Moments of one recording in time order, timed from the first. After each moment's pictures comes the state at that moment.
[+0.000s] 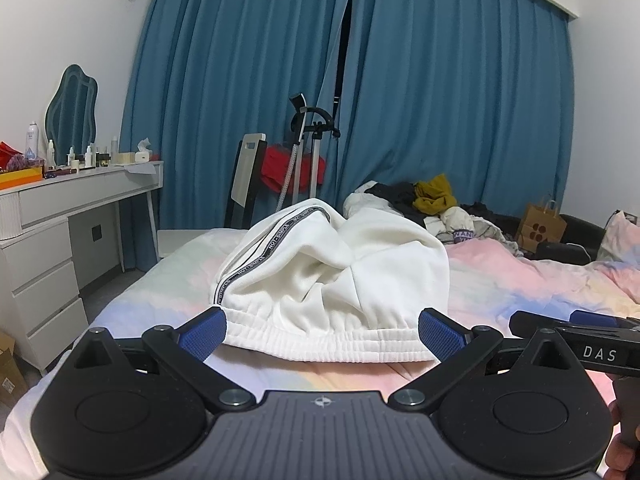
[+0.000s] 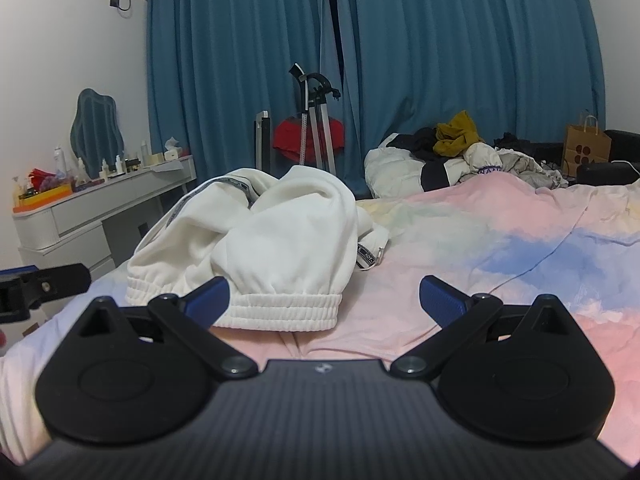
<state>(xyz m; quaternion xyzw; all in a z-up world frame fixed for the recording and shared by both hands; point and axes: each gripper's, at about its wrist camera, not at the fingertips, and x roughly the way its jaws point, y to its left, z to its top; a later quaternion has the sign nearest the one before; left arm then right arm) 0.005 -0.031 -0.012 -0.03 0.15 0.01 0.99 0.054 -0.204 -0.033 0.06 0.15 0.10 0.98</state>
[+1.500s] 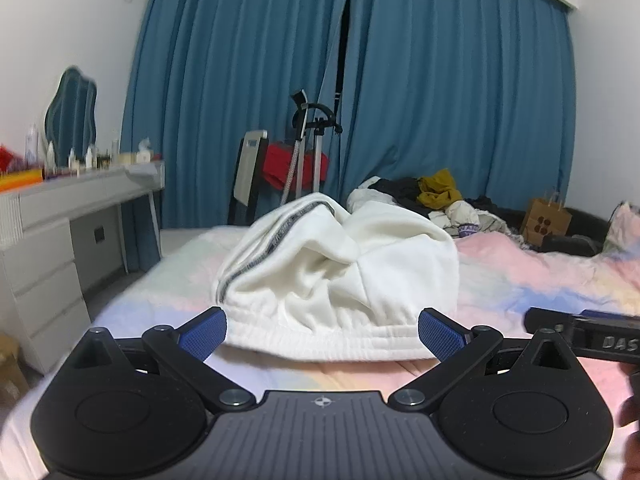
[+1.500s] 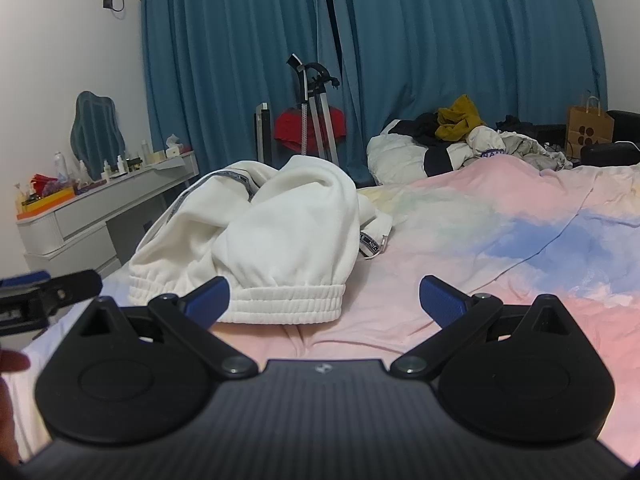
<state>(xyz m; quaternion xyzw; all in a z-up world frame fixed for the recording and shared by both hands) 0.022 -0.009 -0.013 0.00 0.15 0.00 0.99 0.064 -0.206 -0.038 0.08 0.17 0.11 0.98</state>
